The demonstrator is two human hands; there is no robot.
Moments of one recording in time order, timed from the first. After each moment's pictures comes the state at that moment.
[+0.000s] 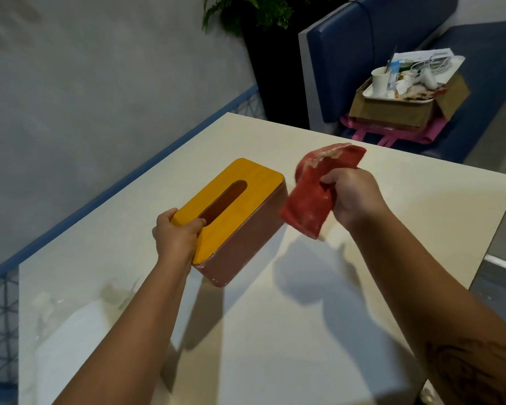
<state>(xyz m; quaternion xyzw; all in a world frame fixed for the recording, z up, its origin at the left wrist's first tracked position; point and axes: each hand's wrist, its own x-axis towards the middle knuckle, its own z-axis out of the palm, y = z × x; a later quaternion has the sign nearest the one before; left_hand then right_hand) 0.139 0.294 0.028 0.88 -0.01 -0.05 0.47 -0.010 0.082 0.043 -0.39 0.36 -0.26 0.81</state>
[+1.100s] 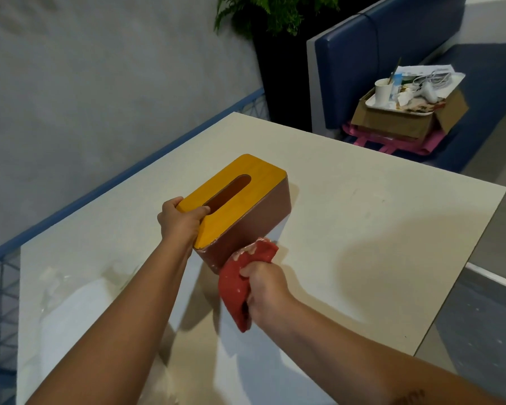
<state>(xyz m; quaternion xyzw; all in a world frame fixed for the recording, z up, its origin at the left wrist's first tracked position) 0.143 0.293 0.026 0.87 0.00 -0.06 0.49 -0.015 0.244 0.001 -0.33 0.40 -0.06 0.85</state>
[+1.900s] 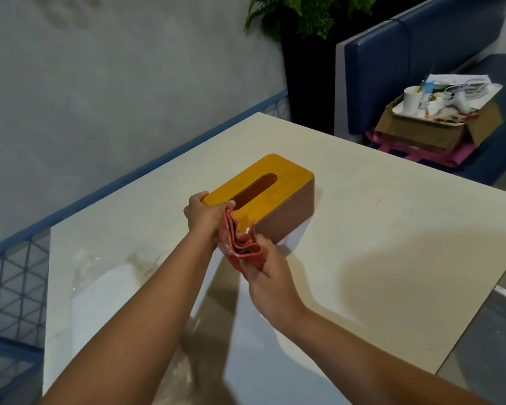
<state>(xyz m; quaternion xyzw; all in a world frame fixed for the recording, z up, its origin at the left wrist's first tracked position) 0.145 0.294 0.029 0.83 0.02 -0.09 0.55 -0.013 0.262 0.003 -0.66 0.11 -0.21 0.71</state>
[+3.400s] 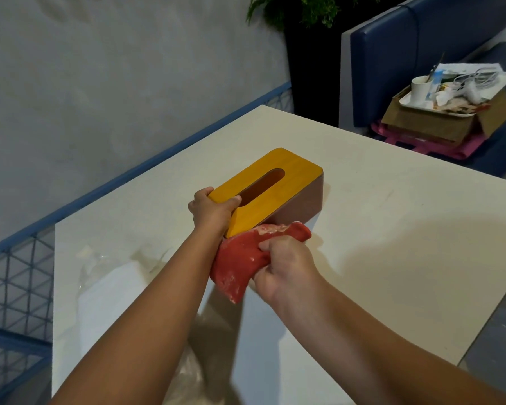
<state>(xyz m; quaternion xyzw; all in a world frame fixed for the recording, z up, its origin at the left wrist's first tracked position) 0.134 0.295 0.039 0.88 -0.01 -0.08 0.47 -0.007 0.254 0.071 -0.07 0.41 -0.05 0.91</state>
